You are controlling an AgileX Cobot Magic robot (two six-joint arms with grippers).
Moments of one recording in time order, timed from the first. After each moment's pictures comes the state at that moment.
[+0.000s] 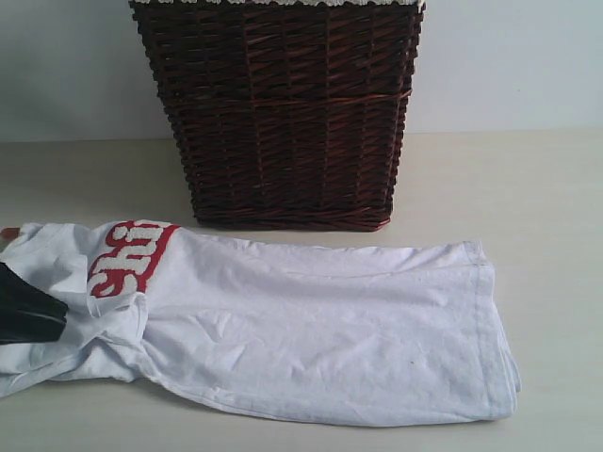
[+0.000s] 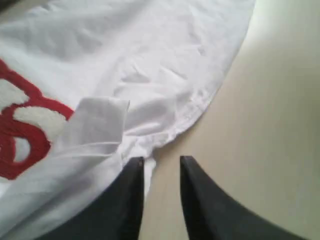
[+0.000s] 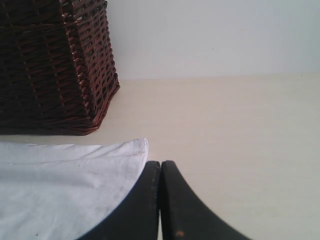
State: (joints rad) left arm 0.31 1.74 -0.74 -1.04 1.16 2.09; right arm -0.04 0.01 0.00 0.34 0.33 -0.28
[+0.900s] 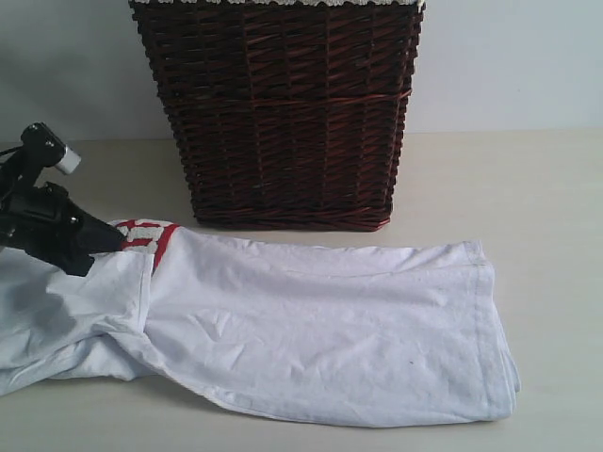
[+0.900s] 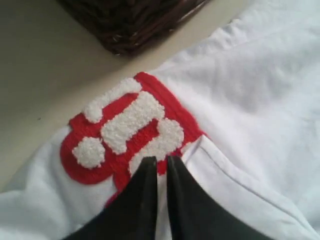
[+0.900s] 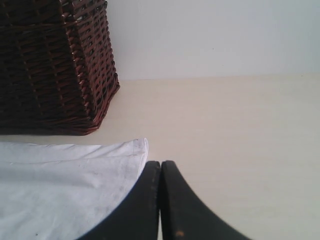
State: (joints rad) left arm 0.05 1.87 -0.93 -1.30 0.64 1.94; right arm -0.04 0.01 0.00 0.34 0.33 -0.28
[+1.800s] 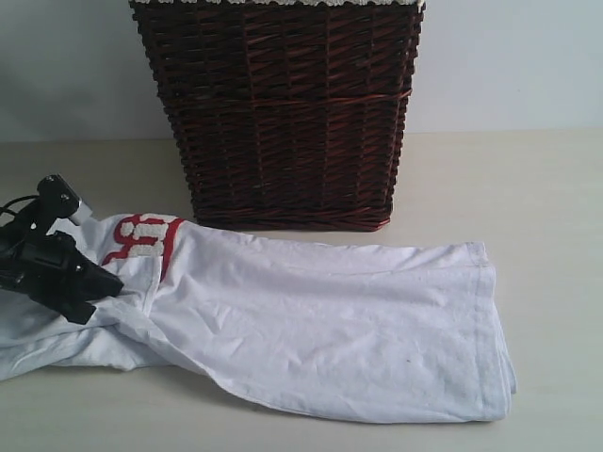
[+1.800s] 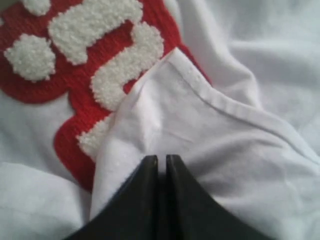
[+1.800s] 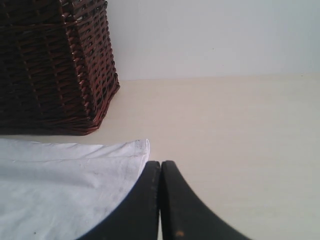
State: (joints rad) left arm 0.06 2.00 -0.89 -1.33 0.58 2.07; right arm -0.04 0.01 0.00 0.34 0.33 -0.28
